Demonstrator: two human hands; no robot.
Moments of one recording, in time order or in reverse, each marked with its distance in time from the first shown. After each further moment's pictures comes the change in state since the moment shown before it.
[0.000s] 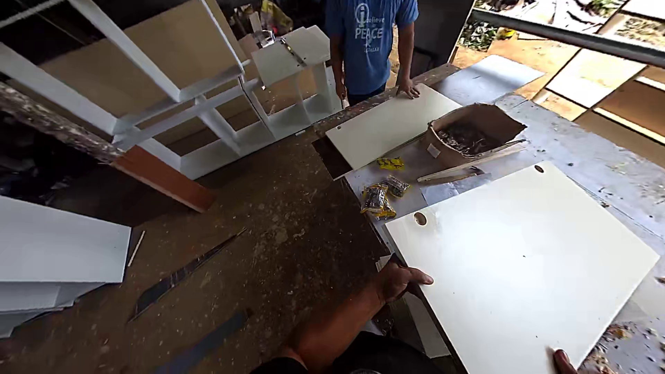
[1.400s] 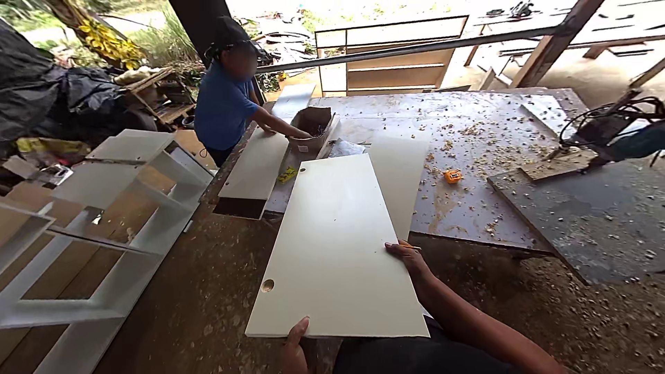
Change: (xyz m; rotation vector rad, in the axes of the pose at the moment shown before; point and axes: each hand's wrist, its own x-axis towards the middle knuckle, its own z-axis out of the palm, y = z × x) left_hand -0.257 -0.009 -0.257 -0.020 0.243 0.312; right_hand -0.250 0.095 0.122 0.213 0.124 0.226
